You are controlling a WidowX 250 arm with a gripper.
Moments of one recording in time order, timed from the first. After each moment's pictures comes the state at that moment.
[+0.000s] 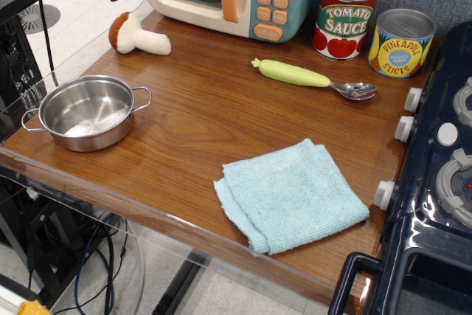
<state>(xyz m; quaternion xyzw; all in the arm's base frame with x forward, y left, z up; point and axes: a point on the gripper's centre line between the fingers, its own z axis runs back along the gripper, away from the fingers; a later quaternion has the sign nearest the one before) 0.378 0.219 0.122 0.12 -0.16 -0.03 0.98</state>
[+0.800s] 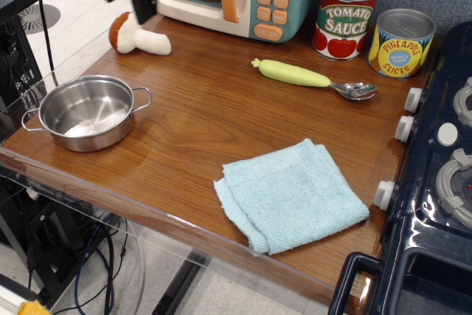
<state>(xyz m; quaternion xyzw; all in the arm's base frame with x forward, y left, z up) 0.392 0.174 0.096 0.08 -0.13 -0.16 0.98</state>
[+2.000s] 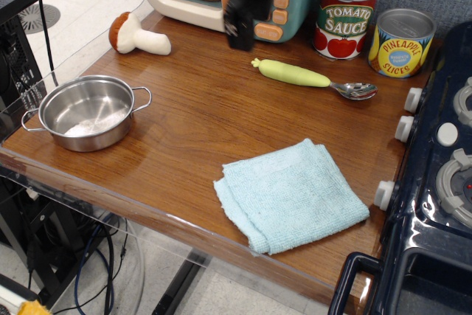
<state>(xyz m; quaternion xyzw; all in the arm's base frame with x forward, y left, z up) 0.420 0.038 0.077 0.06 -0.08 -0.68 0.73</state>
